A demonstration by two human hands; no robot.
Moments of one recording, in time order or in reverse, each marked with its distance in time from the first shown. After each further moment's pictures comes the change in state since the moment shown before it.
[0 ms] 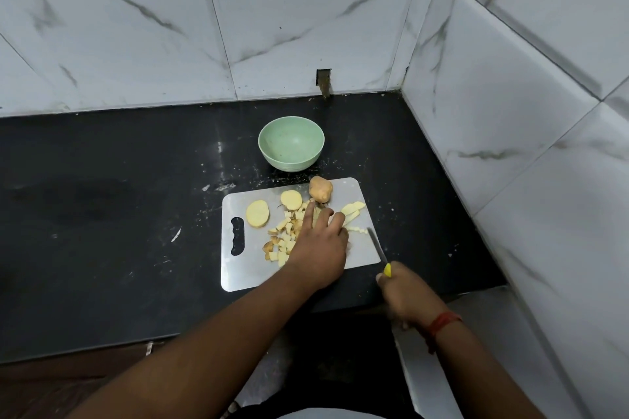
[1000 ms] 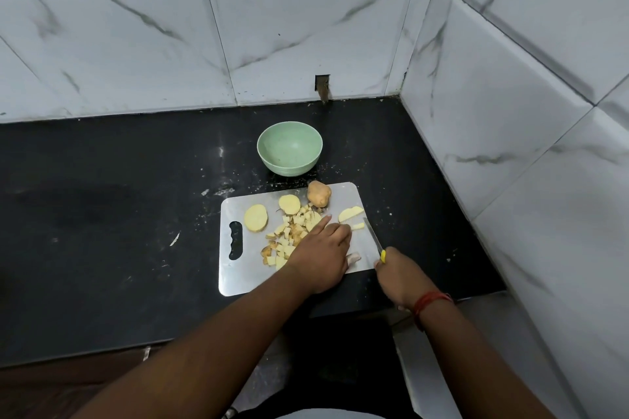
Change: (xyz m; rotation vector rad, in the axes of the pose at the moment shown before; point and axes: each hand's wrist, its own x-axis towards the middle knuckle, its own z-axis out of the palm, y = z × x) left_hand 0.009 -0.007 0.025 -0.074 0.035 0.165; right_hand 0.020 -0.021 -0.012 -0.214 0.088 -0.079
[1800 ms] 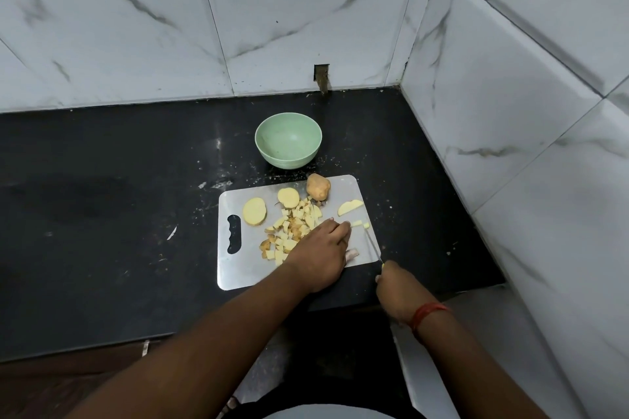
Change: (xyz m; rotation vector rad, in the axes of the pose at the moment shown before) left_hand 0.000 -0.001 0.021 -0.277 -0.095 -0.142; right_hand -0.005 0.014 0.026 -0.177 -0.036 0.057
